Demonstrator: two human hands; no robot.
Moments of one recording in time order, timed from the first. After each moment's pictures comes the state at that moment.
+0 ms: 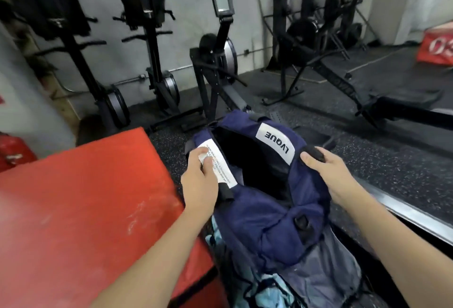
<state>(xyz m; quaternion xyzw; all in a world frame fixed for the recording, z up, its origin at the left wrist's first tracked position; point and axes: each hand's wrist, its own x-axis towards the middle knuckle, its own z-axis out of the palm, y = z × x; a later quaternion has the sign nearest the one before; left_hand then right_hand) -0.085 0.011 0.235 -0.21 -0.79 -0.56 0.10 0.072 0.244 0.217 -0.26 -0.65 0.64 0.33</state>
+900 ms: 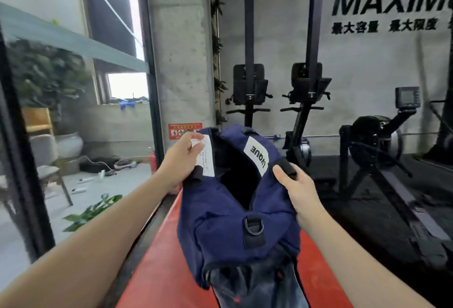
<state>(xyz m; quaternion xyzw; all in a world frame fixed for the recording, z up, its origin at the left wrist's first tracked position) -0.204 -0.505 0.495 -0.14 -0.85 -0.40 0.30 -0.145 -0.245 0.425 0.04 -0.61 0.75 0.24</state>
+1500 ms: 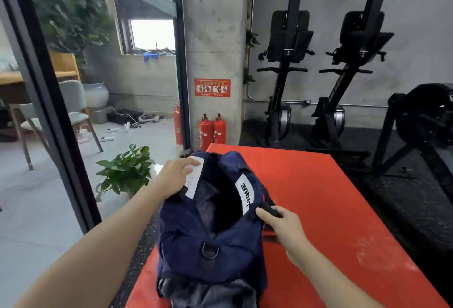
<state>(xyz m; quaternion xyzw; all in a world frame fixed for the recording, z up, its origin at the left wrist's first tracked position) -0.278 -0.659 0.318 -0.08 -0.94 -0.30 0.14 -0.194 -0.366 0.245 -0.09 -0.72 0.69 -0.02</state>
